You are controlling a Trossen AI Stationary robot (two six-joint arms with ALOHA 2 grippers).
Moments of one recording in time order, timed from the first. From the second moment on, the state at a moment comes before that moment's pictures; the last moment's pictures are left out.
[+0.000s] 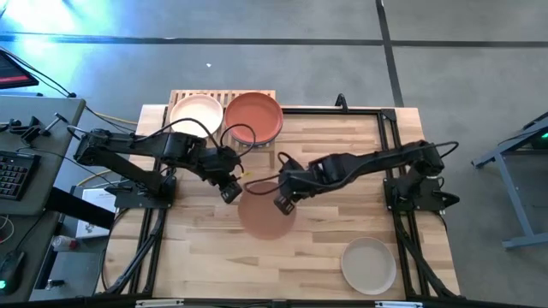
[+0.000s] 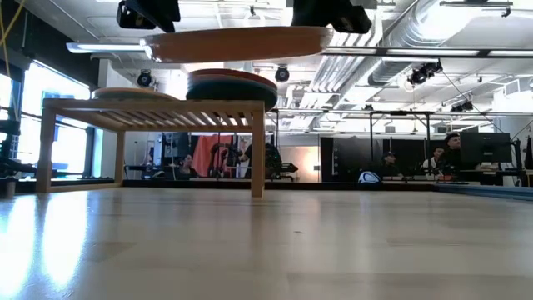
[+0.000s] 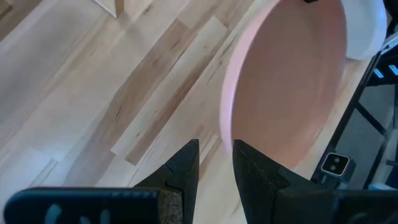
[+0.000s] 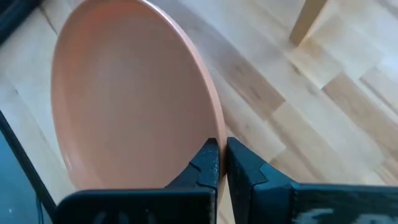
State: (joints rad) left arm -0.11 1.34 1.36 -1.07 -0.02 -0.78; right arm 0.19 1.79 1.72 -1.01 0.20 0.89
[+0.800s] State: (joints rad) left arm -0.11 1.34 1.36 -1.07 -0.07 -0.79; right arm 0.14 1.79 1.74 -0.95 0.23 0.86
